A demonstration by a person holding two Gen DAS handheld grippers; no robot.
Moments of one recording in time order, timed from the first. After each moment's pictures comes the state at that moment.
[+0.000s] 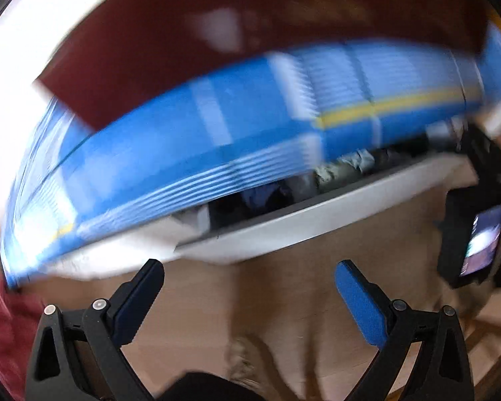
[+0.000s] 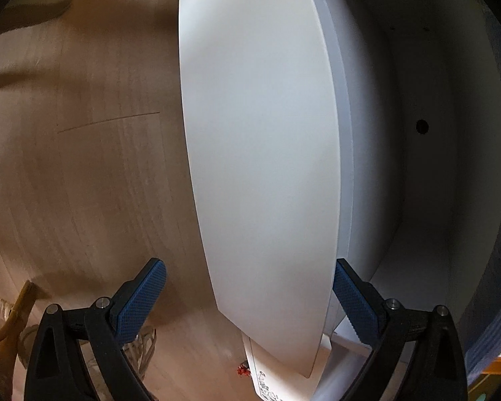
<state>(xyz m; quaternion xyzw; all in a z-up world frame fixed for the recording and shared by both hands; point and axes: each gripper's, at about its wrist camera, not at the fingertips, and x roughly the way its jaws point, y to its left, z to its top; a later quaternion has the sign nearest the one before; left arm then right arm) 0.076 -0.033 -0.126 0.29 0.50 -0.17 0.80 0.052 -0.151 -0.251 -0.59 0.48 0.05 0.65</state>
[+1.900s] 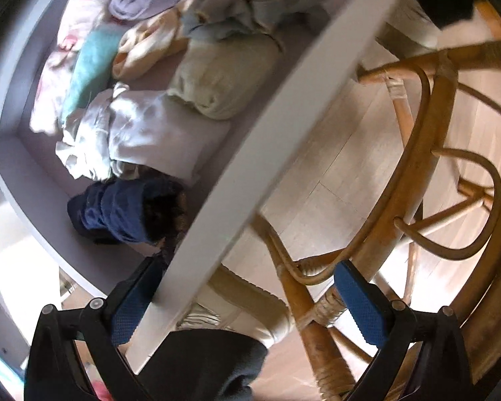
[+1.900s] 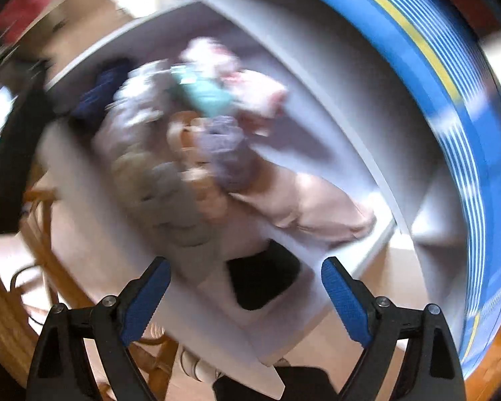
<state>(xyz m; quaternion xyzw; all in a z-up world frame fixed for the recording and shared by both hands) 0.048 -0.064 -0.183 0.47 0.64 -0.35 0.49 0.031 -0.153 -0.118 -0.26 0.61 0.08 0.74</state>
